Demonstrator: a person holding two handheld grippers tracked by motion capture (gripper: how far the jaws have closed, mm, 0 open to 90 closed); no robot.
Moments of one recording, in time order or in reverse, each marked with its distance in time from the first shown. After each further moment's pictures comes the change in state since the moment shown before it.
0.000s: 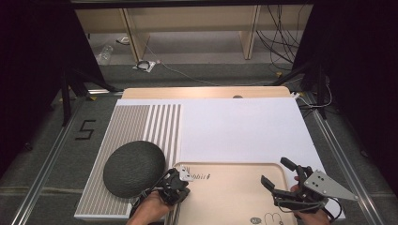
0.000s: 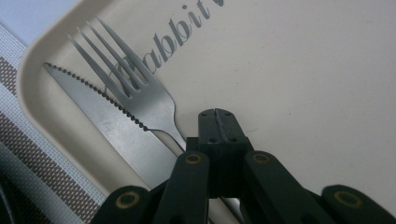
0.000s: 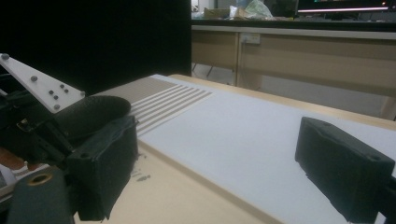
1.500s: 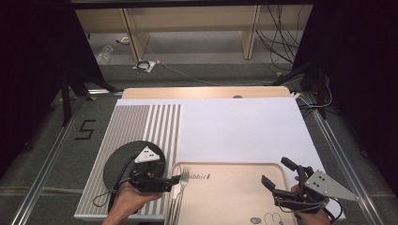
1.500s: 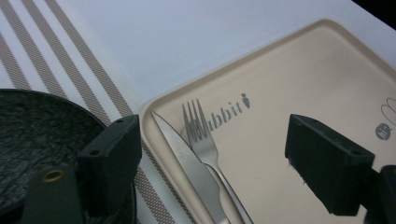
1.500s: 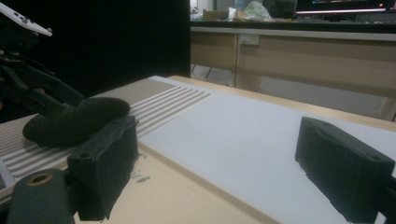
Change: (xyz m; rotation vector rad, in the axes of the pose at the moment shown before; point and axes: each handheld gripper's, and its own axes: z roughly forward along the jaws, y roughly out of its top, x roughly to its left) left arm 0.049 -0.015 -0.077 -0.358 -0.037 -0.300; right arm 0.000 0.001 -0.001 -0.008 -0.003 0.001
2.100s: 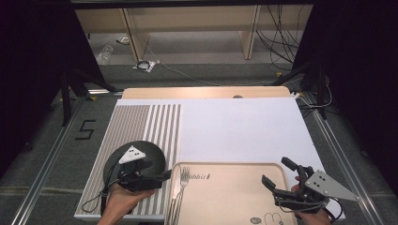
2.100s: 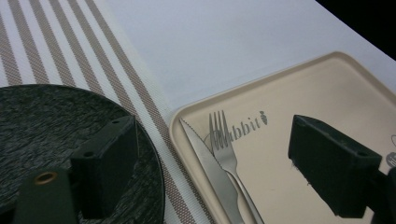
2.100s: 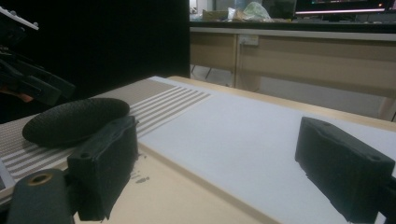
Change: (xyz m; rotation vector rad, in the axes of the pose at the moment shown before) left arm 0.015 -0.009 -0.018 -0.086 0.050 -0.082; right arm 0.000 0.000 -0.001 0.004 -0.002 0.006
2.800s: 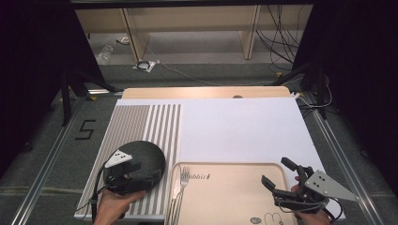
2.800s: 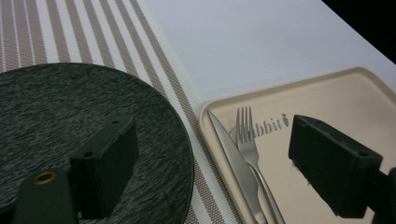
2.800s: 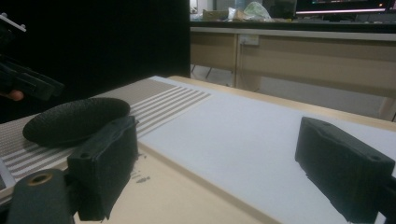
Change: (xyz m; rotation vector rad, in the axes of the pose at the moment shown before) left arm 0.015 -0.013 -0.017 -0.026 0.077 -0.090; right arm 0.000 0.000 0.001 -0.004 0.002 -0.004
